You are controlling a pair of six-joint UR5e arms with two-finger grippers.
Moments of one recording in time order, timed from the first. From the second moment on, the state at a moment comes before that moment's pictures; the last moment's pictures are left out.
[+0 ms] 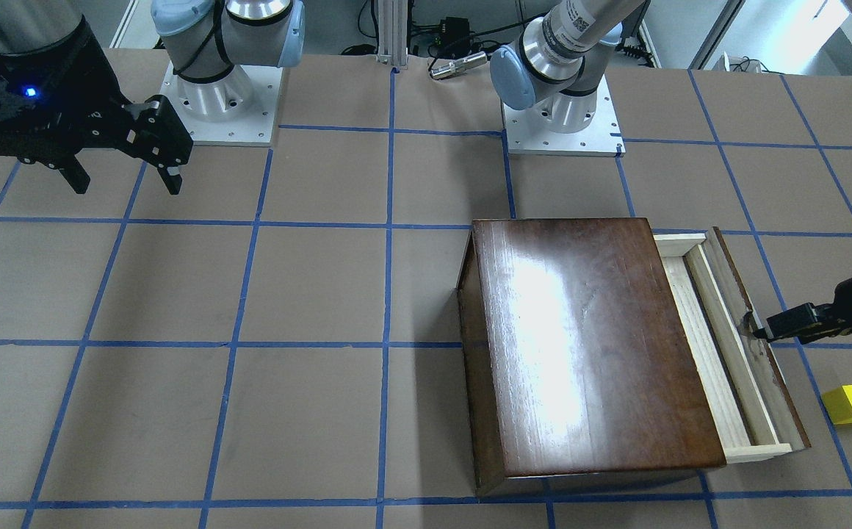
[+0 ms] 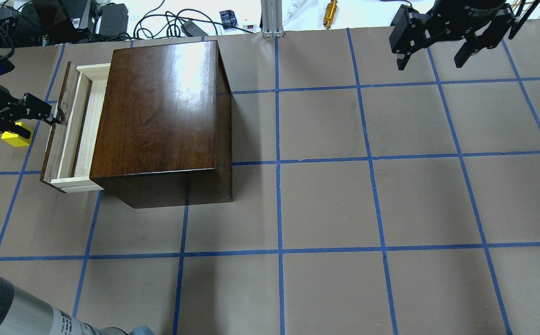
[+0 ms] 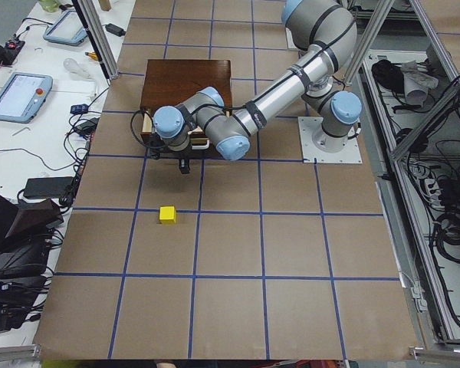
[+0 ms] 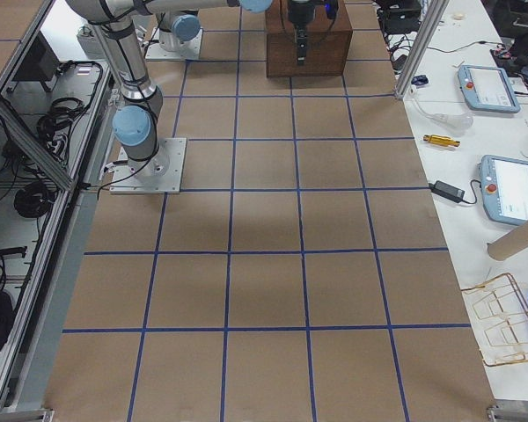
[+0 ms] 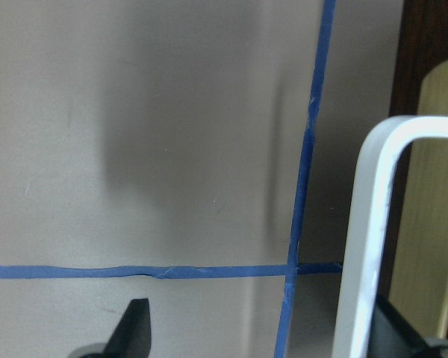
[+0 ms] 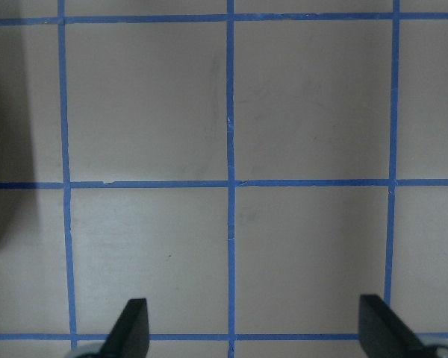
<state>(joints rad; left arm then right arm) -0.96 -2.01 -1.49 -1.38 1.38 0.51 1.54 -1.53 1.41 -1.53 -1.56 -0.04</state>
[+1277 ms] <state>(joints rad) -0.94 -2.01 -1.49 -1.38 1.38 0.51 1.54 -1.53 1.41 -1.53 -1.56 -0.04</state>
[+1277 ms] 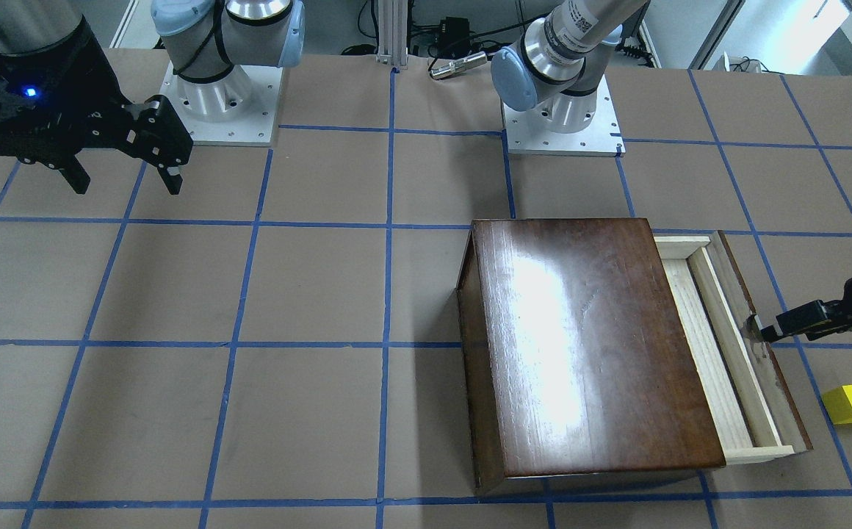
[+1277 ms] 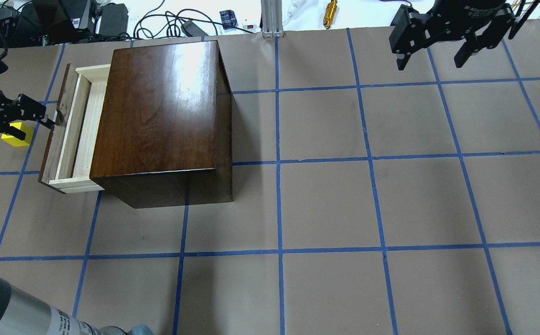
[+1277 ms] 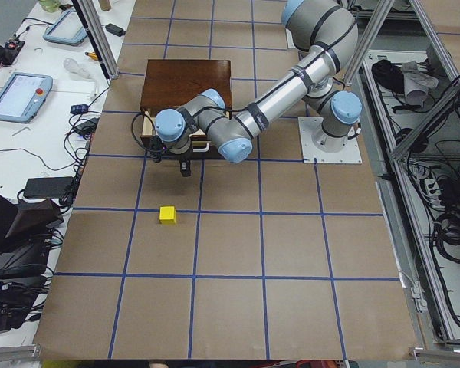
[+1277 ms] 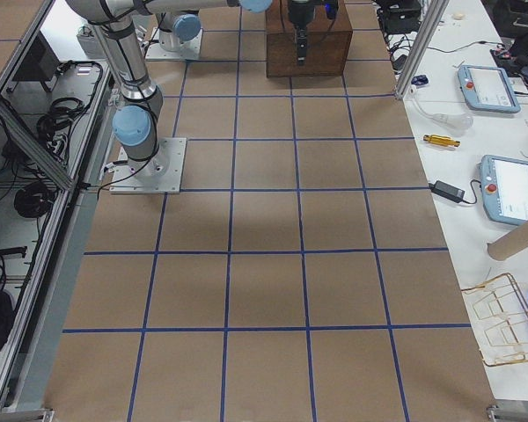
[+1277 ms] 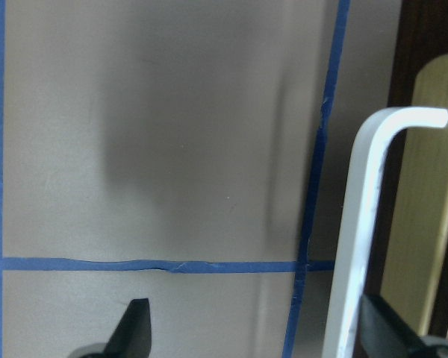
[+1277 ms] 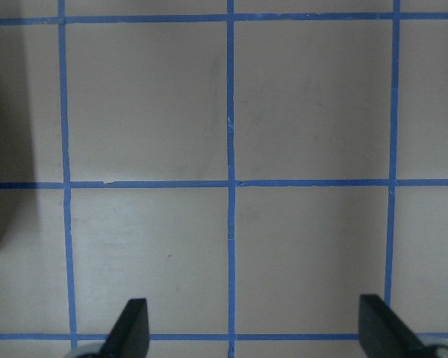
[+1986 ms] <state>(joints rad) -0.90 -2.00 -1.40 -1.46 1.41 0.74 1.54 -1.52 1.41 -1.53 -1.56 -0.04</state>
